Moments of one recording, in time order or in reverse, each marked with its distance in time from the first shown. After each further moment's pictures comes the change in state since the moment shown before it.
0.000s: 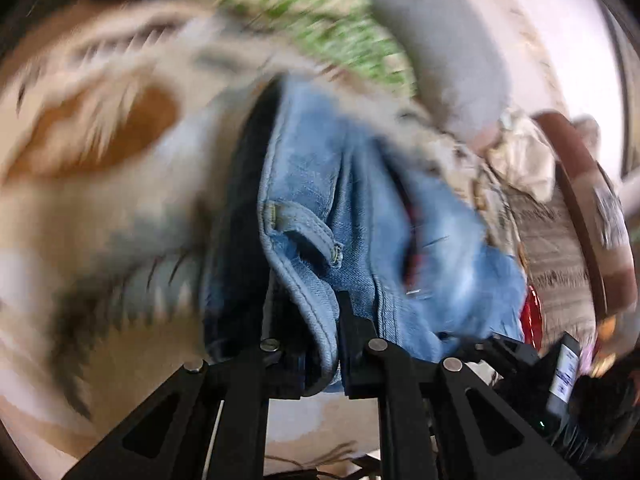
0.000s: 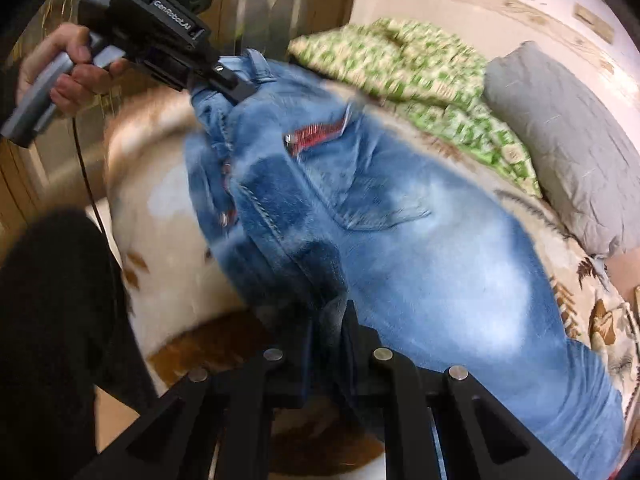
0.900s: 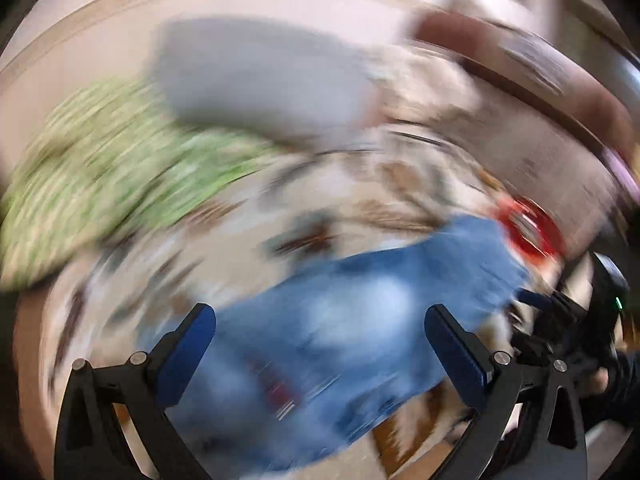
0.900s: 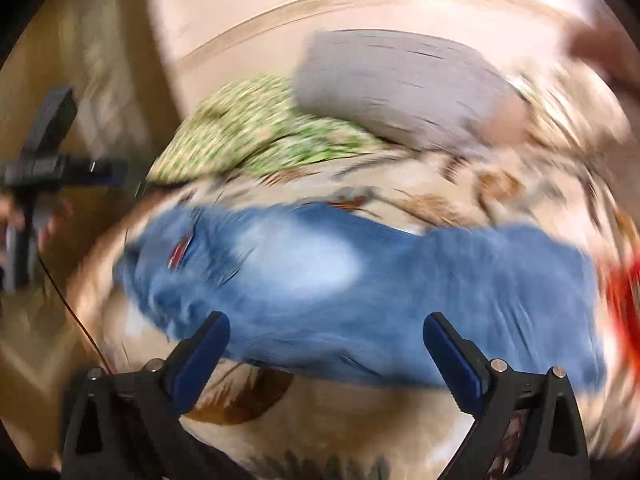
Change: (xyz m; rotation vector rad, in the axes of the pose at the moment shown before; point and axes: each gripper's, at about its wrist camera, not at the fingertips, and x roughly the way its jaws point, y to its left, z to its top) left arm -0.034 -0.248 0.050 0.851 -0.091 0.047; right arm -0.143 -0.103 -0.081 0.841 -0.210 -0.157
